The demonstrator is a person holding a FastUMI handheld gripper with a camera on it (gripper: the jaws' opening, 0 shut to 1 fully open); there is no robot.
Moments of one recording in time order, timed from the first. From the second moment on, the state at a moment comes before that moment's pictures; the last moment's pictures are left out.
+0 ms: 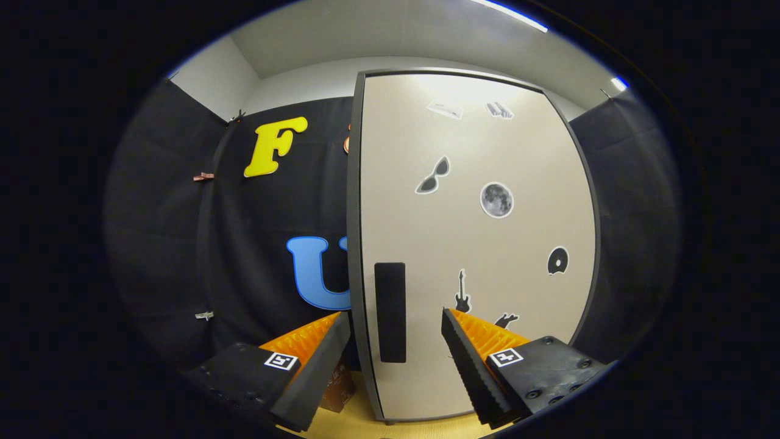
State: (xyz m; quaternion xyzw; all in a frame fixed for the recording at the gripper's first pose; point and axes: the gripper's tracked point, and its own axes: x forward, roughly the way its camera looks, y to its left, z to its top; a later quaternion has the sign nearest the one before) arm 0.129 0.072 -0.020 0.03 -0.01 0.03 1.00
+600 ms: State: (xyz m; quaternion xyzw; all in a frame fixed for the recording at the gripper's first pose) arm 0.174 0.073 -0.045 0.01 0.00 0.00 1.00
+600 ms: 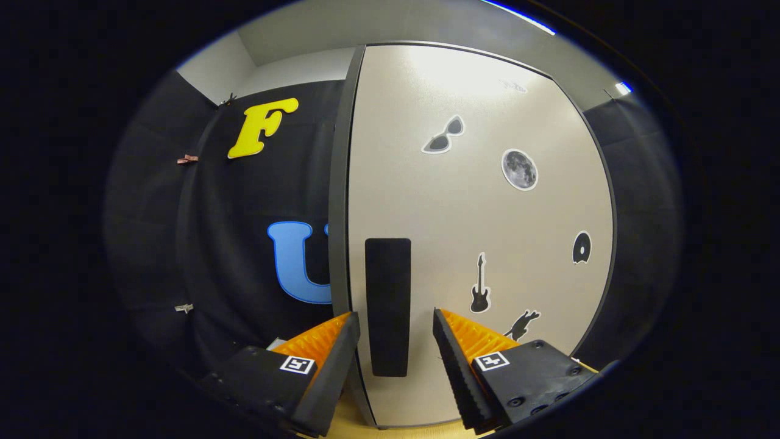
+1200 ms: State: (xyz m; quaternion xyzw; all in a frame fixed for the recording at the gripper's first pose) arm 0.162 0.075 -0.048 0.02 0.02 0.01 1.00
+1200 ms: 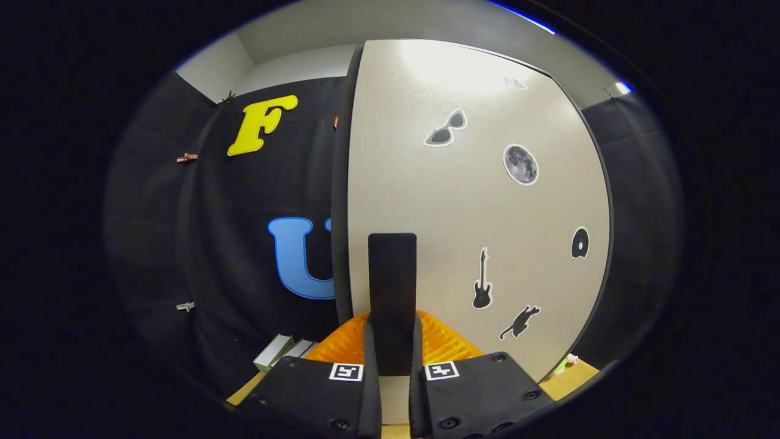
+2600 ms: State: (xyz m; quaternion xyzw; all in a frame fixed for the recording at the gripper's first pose) arm -0.002 -0.044 -0.023 0.03 0.02 0.14 0.99
